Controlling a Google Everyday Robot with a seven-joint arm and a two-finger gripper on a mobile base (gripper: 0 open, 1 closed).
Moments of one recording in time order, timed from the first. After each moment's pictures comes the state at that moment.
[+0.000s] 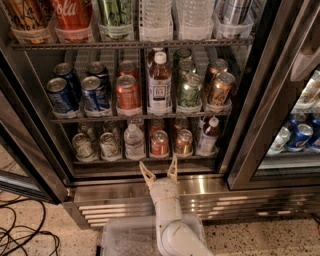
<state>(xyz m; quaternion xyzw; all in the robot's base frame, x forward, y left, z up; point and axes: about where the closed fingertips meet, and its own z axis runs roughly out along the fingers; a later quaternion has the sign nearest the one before) 0.597 -0.025 0.594 -0.08 0.66 0.01 0.75</state>
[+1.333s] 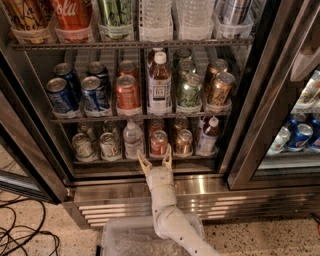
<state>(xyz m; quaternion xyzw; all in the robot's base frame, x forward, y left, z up) 0.649 -0.009 0.594 -0.07 0.63 0.02 0.78</state>
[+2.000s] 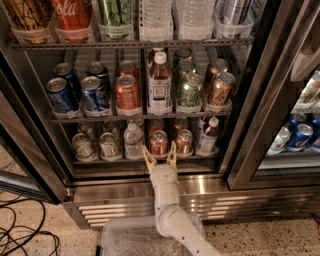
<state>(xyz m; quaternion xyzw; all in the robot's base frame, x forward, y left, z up) 0.652 -0.032 0.610 -0.05 0.62 0.01 0.78</state>
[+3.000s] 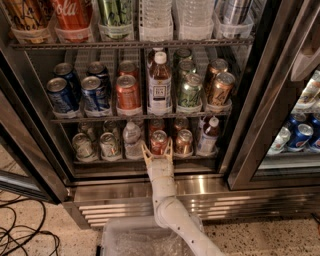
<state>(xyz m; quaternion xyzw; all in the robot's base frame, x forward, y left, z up) 0.680 -0.015 0.600 -0.06 0.62 0.02 0.78</state>
